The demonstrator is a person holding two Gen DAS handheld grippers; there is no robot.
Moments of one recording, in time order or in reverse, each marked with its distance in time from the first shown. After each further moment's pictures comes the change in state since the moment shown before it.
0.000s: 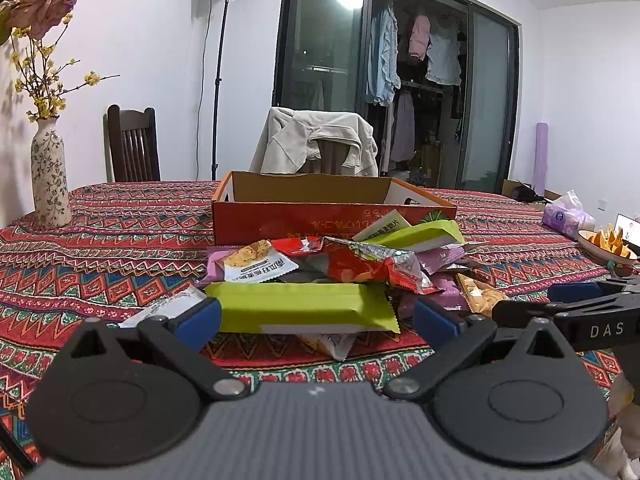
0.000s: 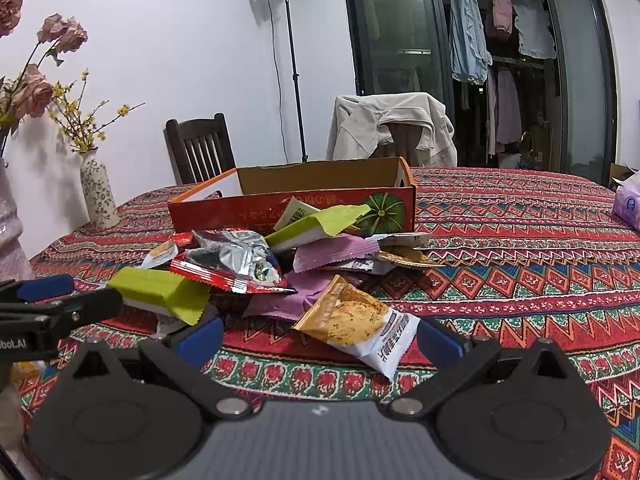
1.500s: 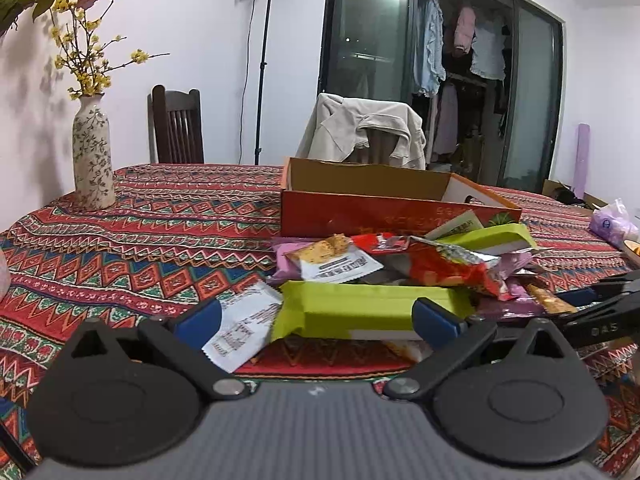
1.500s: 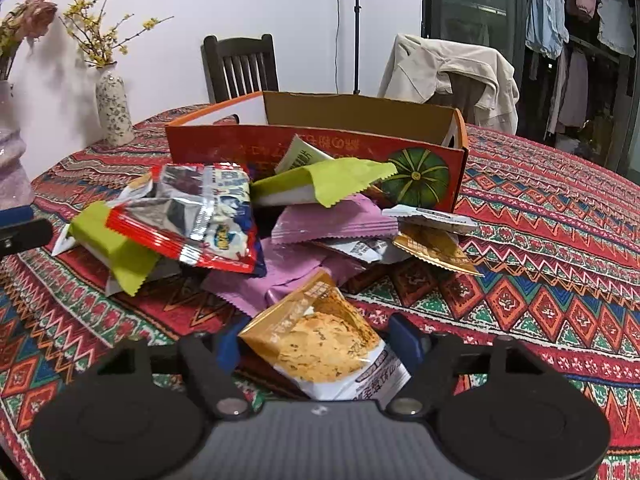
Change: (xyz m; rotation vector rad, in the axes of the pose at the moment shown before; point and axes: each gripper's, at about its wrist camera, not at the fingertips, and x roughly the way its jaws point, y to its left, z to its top) left arm 0.013 0.043 0.006 -0.058 0.046 0.120; right arm 0.076 -0.024 0.024 -0.176 0.222 0.115
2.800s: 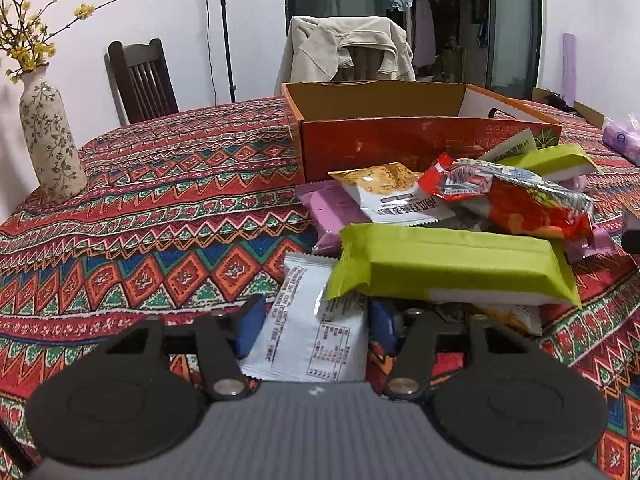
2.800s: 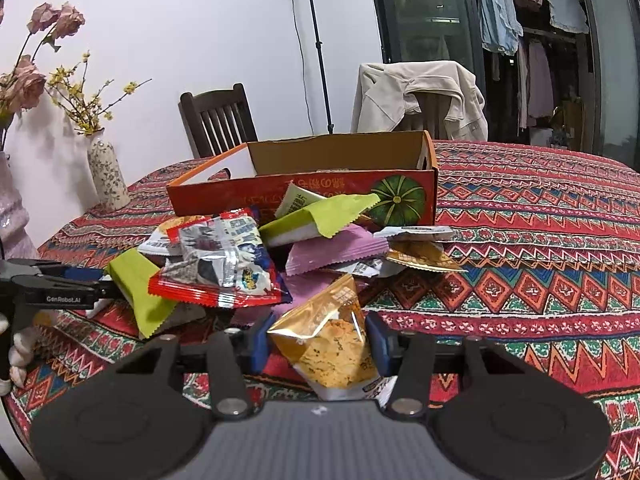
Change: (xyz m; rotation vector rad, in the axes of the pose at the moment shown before) left arm 0.074 0.039 0.012 0.161 0.244 -0.033; right arm -0.033 0.005 -0.007 0.155 -0.119 -0.004
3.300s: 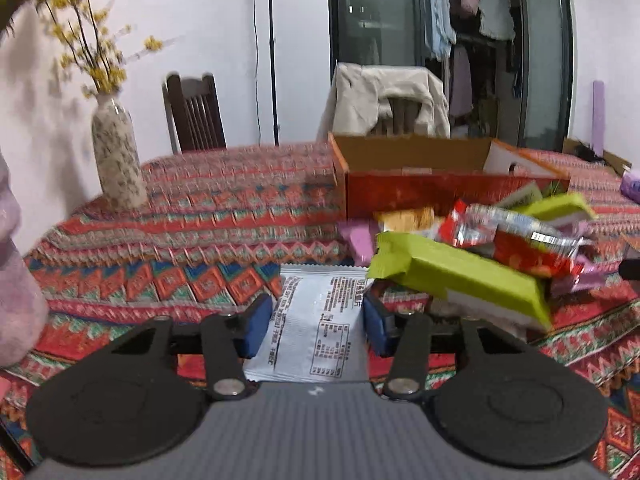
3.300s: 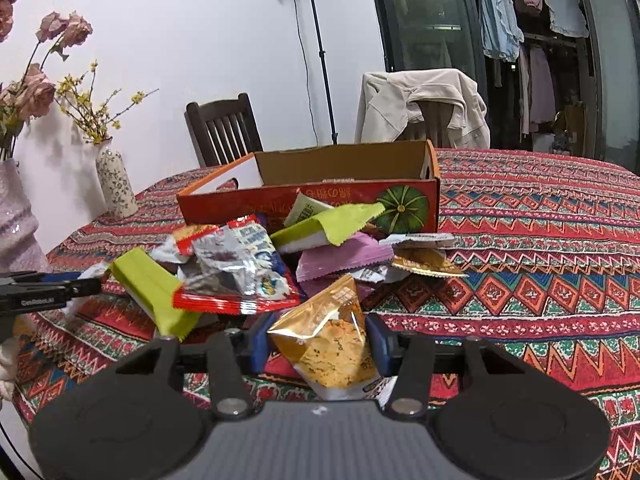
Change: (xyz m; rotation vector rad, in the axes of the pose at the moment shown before) left arm -0.064 0.005 -0.011 -0.081 -0.160 0.106; right arm -0.015 0.002 0.001 0.007 -0.039 0.009
